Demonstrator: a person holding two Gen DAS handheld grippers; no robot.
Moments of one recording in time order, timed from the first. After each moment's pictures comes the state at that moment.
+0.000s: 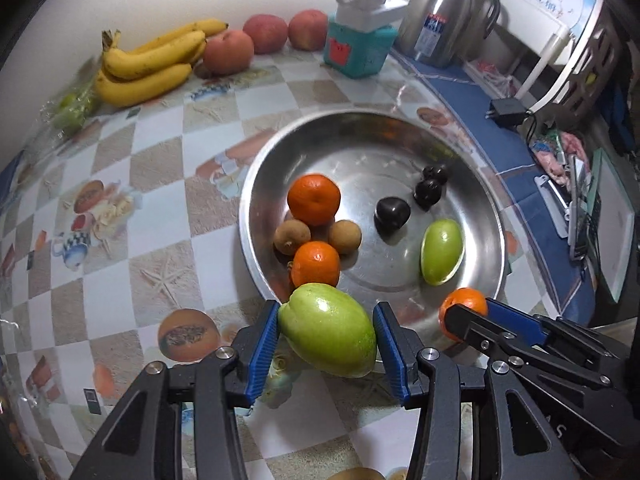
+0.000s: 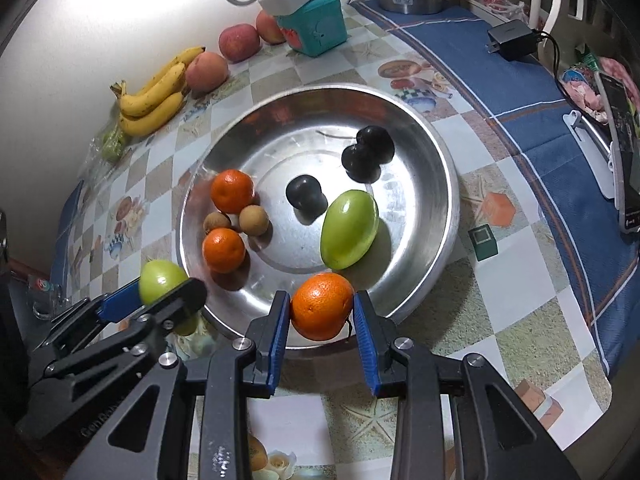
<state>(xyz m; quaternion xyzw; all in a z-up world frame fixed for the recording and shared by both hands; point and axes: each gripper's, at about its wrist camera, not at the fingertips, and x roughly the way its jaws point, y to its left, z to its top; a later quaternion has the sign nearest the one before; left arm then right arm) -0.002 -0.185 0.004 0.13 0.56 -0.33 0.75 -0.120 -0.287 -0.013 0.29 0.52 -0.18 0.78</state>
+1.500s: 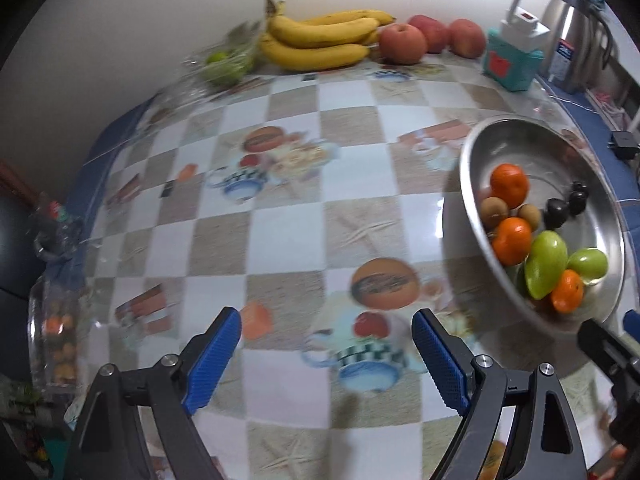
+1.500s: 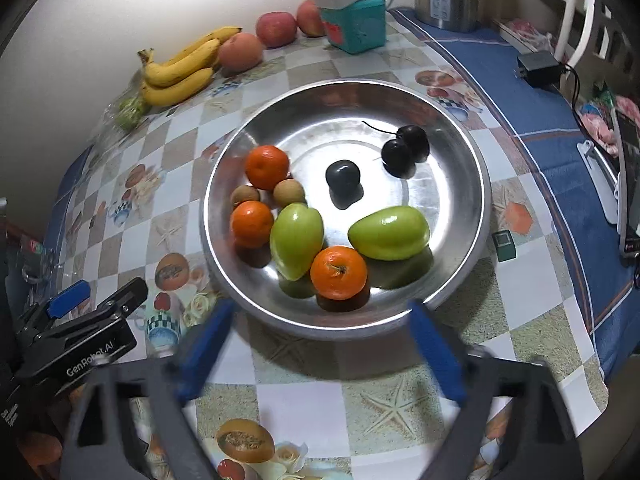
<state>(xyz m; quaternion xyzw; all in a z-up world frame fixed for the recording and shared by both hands) 0.012 -0.081 0.004 0.16 0.54 -0.12 0.82 -0.114 -0.253 -0.009 0.23 0.52 -0.16 0.80</state>
